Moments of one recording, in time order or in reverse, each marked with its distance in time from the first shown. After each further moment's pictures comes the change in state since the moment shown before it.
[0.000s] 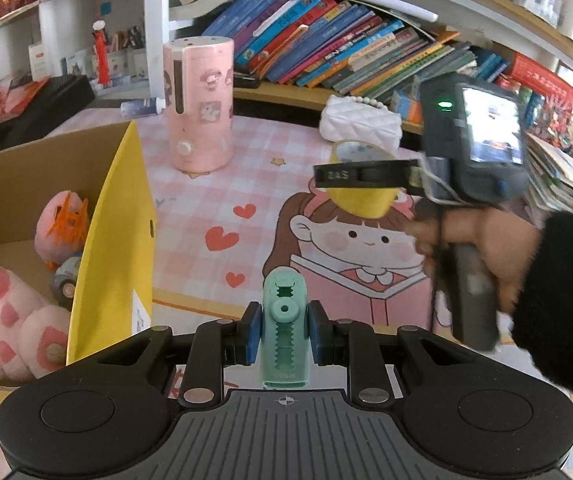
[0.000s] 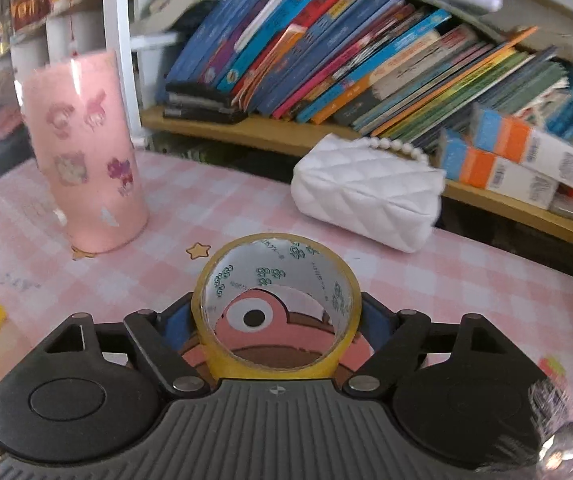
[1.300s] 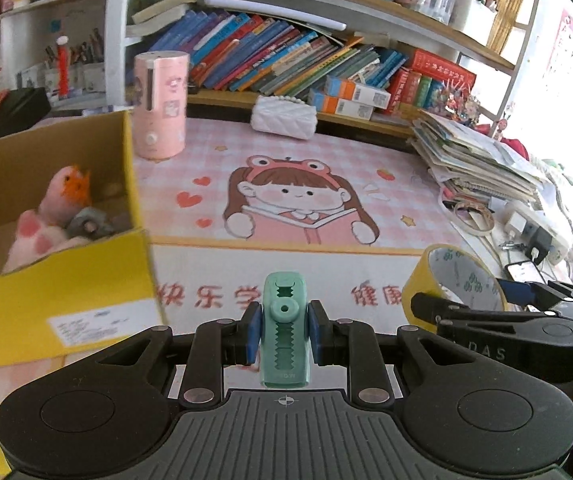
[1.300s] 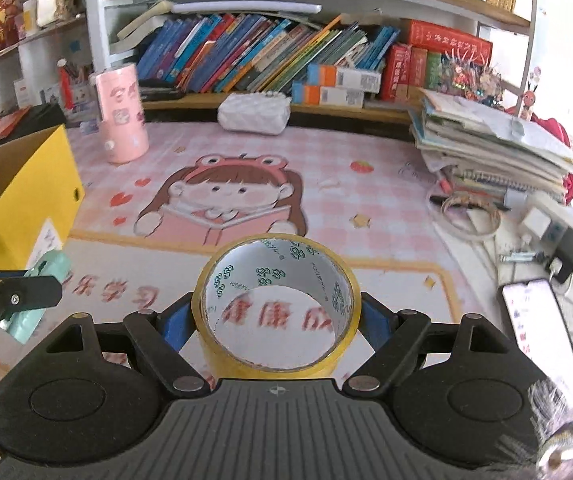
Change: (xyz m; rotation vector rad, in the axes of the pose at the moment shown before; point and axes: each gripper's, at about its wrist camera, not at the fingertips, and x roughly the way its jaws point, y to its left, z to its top) left arm -0.093 0.039 -0.070 0.101 -0.036 -0.227; right arm -0.274 0.059 -0.139 0.172 0.081 -0.222
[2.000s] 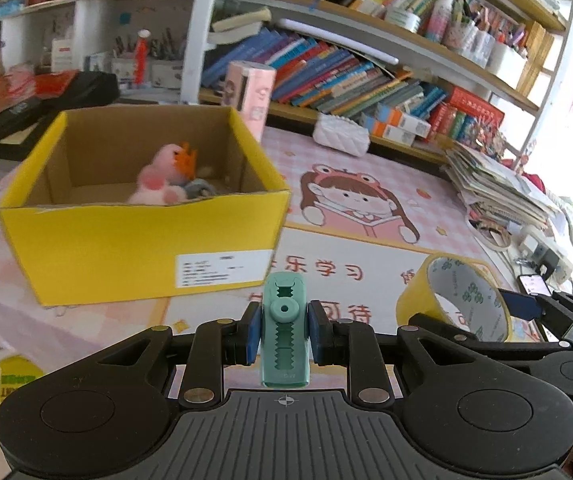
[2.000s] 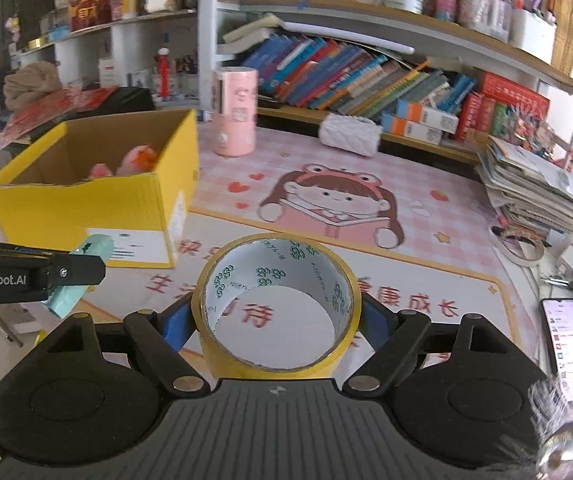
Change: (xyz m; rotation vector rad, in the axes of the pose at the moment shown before) left arm -0.077 0.066 -0.043 -0.112 -0.065 0.057; right arm -0.066 0.098 -0.032 -0.158 -0.067 0.126
